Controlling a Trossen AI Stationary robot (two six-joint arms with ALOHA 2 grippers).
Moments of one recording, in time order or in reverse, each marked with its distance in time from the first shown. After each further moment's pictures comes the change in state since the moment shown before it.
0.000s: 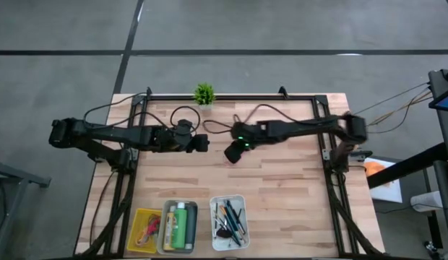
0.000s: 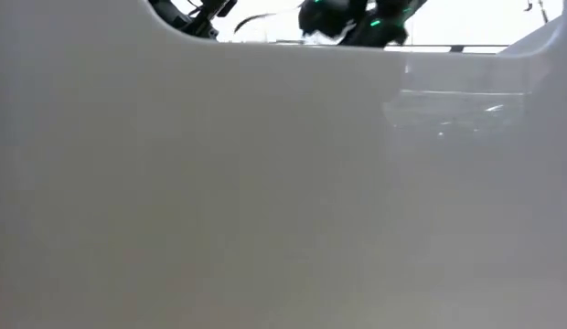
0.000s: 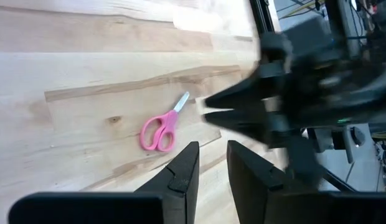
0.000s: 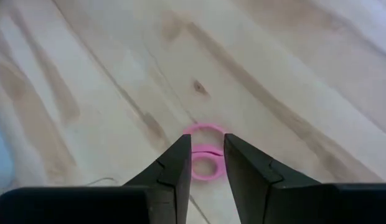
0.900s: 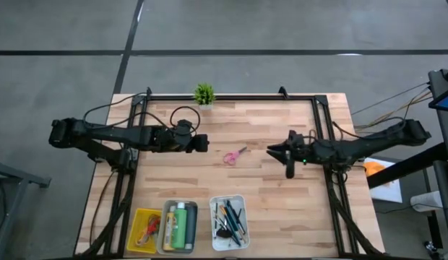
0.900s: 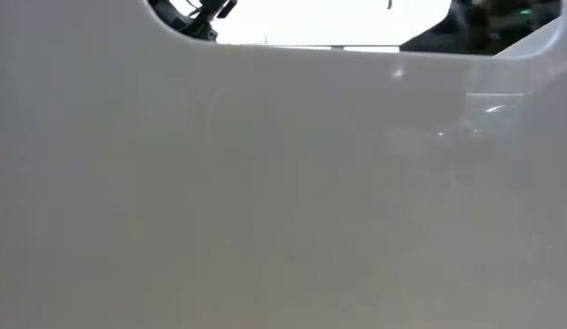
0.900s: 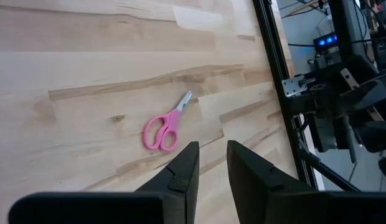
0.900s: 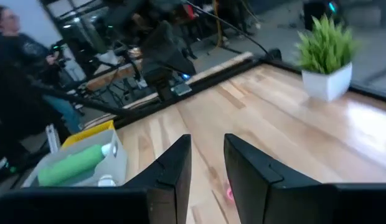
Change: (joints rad) left arm 0.000 0.000 0.000 -0.011 0.000 0.000; right arm 0.307 -0.963 -0.974 0.856 0.315 -0.213
